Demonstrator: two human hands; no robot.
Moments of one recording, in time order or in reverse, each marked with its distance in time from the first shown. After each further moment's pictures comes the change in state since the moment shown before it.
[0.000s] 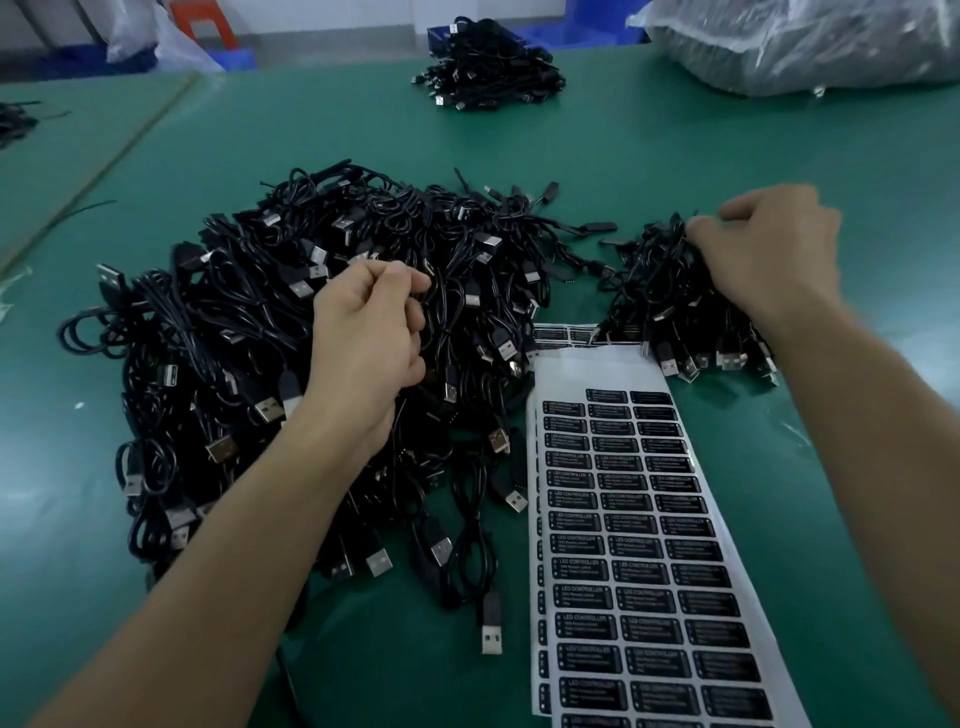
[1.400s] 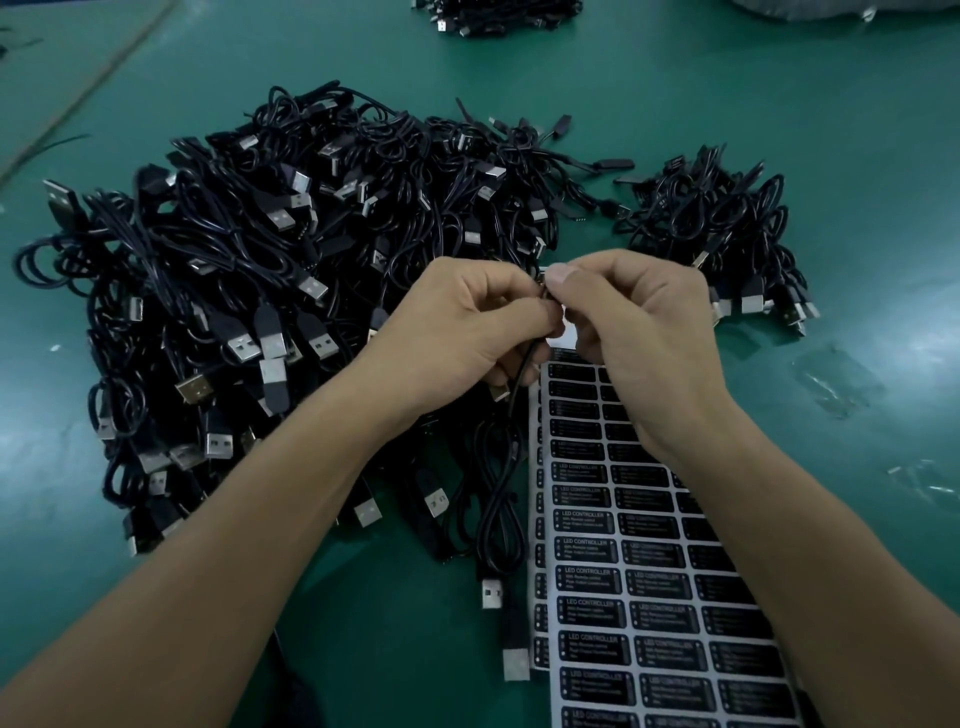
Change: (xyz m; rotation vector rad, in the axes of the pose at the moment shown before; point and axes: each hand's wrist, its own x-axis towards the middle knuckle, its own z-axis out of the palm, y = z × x) left_hand -0.022 -0.013 0.020 0.344 -0.567 0.050; right_hand -0.126 -0.016 0.038 0.847 -0.410 -0.166
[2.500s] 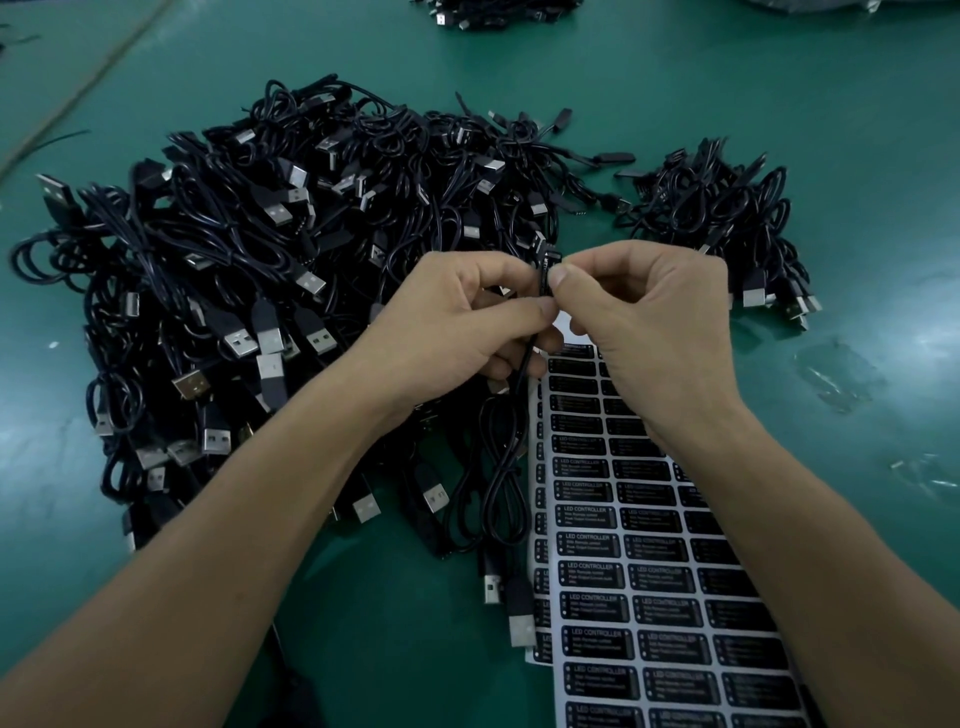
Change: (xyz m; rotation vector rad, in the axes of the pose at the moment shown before) left_hand 0.000 -0.005 -0.005 -0.070 -0.043 -0.018; right_hand 0.001 0.000 -0.002 -0.167 0.106 -0.051
